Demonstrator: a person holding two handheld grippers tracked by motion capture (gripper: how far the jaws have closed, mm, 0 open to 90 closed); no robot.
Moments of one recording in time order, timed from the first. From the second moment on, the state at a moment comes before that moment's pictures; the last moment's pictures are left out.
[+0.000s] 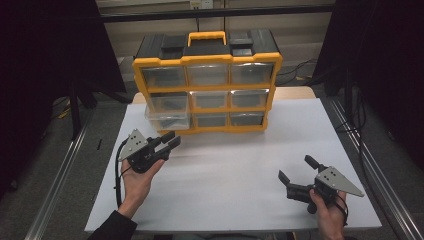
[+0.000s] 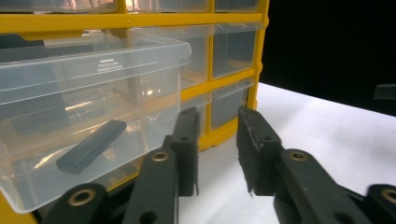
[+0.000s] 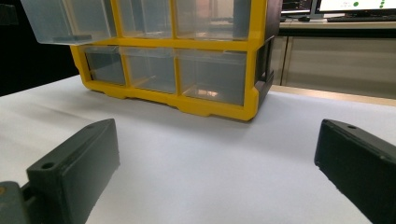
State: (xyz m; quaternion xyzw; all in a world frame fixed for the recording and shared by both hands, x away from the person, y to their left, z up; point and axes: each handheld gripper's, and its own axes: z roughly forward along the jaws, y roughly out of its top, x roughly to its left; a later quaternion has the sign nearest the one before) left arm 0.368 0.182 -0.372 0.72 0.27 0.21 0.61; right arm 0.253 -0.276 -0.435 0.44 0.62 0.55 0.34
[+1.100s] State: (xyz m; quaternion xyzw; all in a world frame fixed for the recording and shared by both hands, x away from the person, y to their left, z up) left arm 0.404 0.180 -0.371 0.71 0.29 0.20 0.61; right arm 0.253 -0.276 -0.435 0.44 0.62 0.55 0.34
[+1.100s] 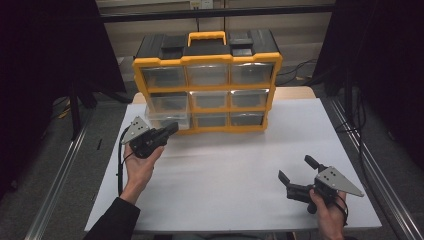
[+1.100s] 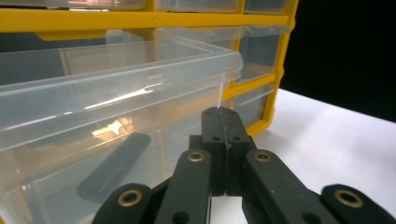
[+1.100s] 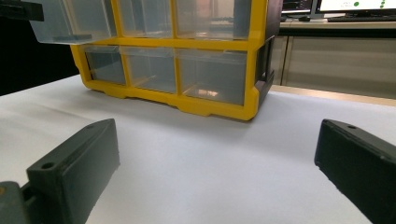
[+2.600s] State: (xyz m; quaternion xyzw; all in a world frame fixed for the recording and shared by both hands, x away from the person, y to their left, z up) left arm 0.421 0.184 -0.371 0.71 0.30 0.23 0.59; right arm 0.254 -0.276 -0.435 0.44 0.62 0.55 0.34
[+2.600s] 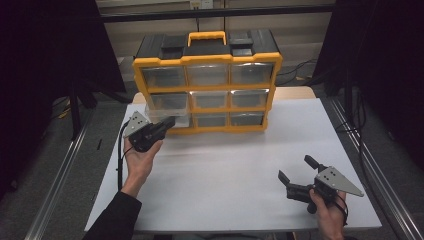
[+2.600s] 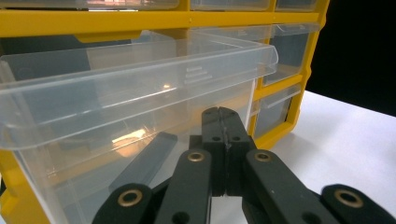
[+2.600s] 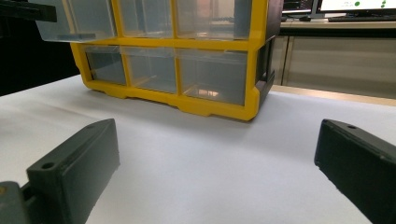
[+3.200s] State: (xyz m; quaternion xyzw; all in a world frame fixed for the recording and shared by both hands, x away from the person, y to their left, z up) left arm 0.427 0.181 -0.370 0.71 0.30 0.23 0.59; right arm 0.255 -0.274 -0.435 0.43 0.62 0.55 0.34
